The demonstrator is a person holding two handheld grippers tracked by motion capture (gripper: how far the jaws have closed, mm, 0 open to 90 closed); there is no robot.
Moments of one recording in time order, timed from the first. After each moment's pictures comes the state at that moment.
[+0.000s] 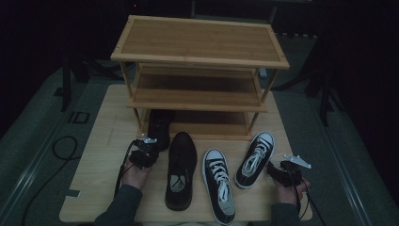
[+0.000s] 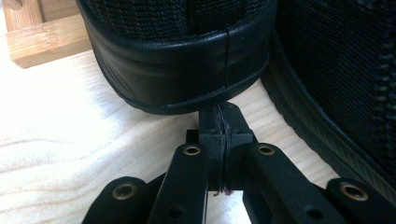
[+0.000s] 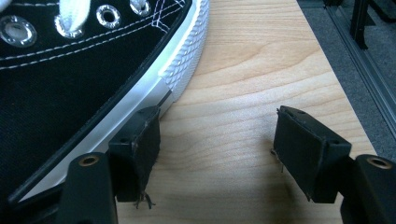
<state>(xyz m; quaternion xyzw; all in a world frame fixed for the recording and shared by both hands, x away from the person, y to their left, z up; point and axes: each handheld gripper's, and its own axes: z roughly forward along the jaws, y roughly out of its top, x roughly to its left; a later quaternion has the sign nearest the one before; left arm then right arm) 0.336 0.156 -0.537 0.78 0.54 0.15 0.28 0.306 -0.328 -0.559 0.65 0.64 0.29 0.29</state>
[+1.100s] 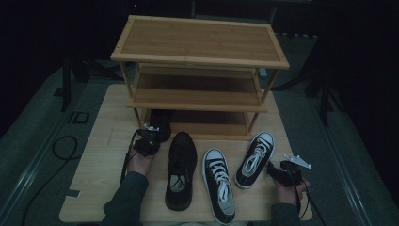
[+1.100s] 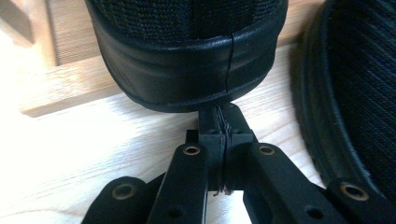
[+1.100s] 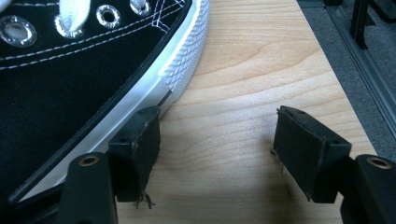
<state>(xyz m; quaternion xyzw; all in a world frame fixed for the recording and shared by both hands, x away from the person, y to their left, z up) 0.376 0.155 -0.541 0.76 0.57 0.15 0.26 0.306 -0.328 -0.559 0.65 0.64 0.29 0.29</state>
